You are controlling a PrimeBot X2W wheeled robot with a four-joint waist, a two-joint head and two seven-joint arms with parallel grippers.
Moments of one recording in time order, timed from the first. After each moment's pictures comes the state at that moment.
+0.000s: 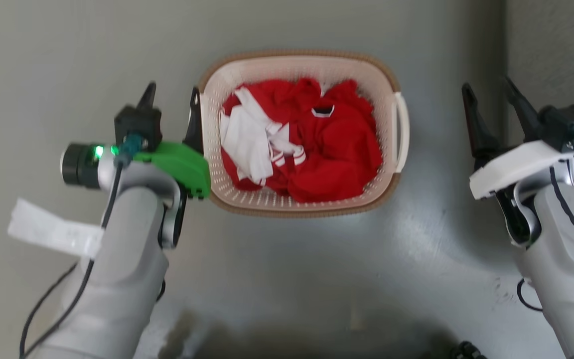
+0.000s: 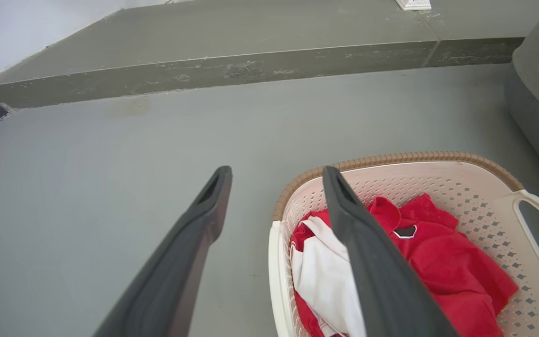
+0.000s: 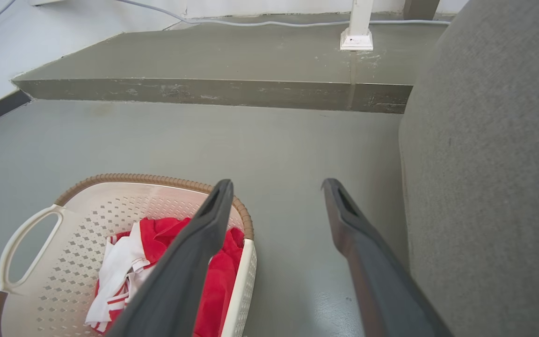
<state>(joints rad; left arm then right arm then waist) -0.65 0.03 -0.42 0.58 -0.30 0.11 -0.20 -0.46 -0.22 0.20 0.46 0.26 0.10 -0.25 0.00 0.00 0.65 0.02</state>
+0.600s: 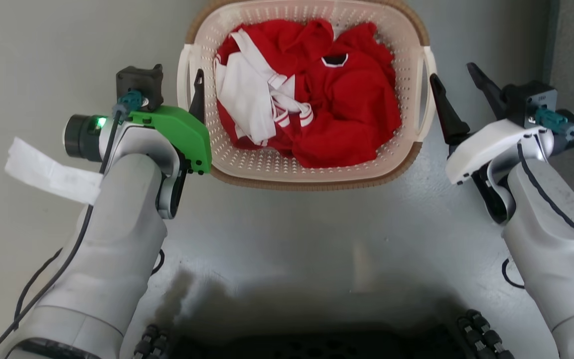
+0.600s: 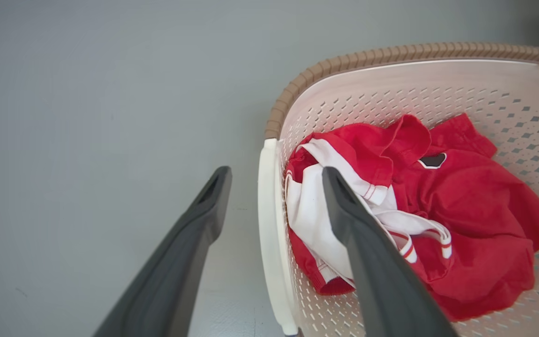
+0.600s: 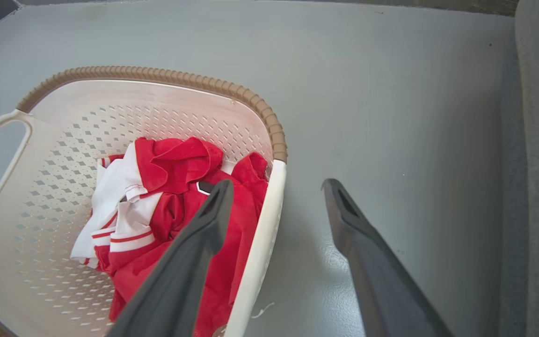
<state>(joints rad) -0.83 0.02 -0.52 0.77 -0.44 0.07 -0.13 -0.62 -0.18 0.30 0.65 0.22 0.11 -0.25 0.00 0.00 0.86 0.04</state>
